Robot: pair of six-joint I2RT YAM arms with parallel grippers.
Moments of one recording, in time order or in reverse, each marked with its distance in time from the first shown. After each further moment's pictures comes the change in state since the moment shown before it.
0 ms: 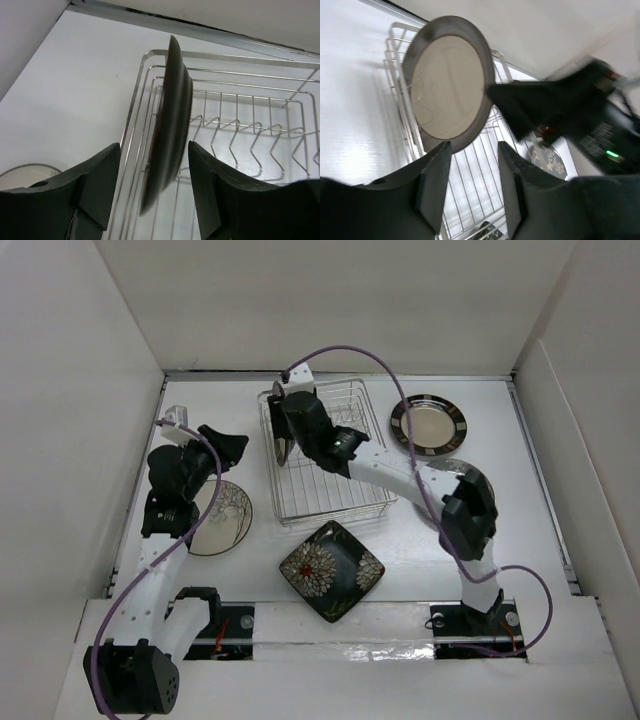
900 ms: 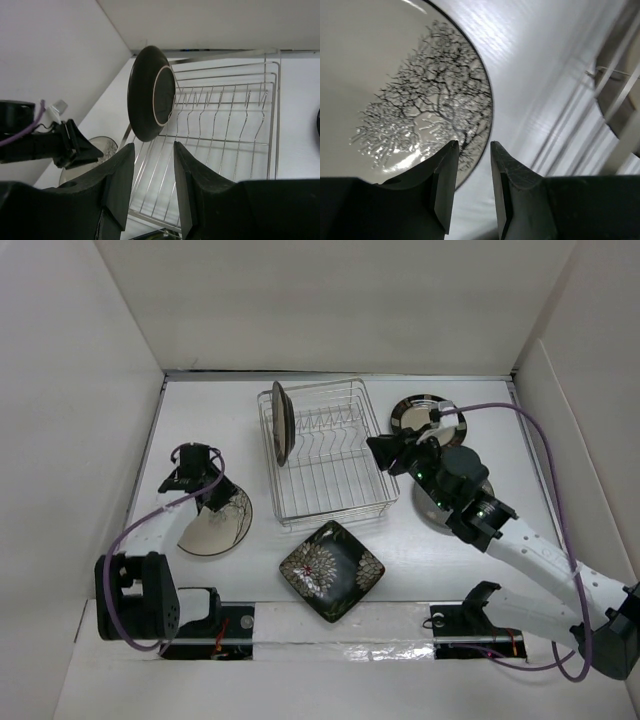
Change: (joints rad) left arm 0.009 0.360 0.056 -0.524 -0.333 -0.080; right arm -0.190 -1.061 -1.052 0.313 -0.364 0.171
